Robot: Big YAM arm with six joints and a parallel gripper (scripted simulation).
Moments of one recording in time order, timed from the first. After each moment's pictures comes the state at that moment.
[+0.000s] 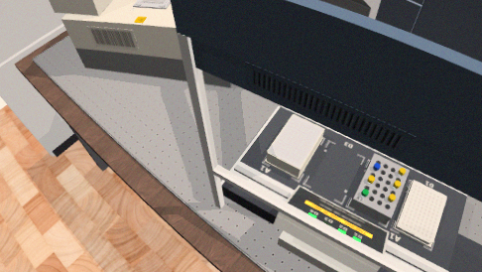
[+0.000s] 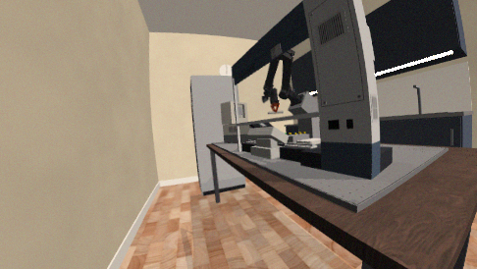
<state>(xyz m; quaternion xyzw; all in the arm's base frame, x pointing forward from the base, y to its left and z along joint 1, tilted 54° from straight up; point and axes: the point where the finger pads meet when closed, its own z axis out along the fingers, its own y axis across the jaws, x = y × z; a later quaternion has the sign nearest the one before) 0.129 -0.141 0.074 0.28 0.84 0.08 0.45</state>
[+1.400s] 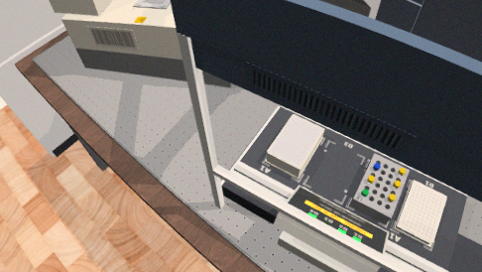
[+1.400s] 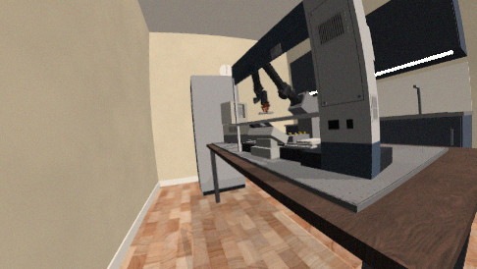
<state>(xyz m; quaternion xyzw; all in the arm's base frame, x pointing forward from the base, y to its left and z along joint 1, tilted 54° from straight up) 0.106 -0.275 0.089 0.23 0.86 0.07 0.45</state>
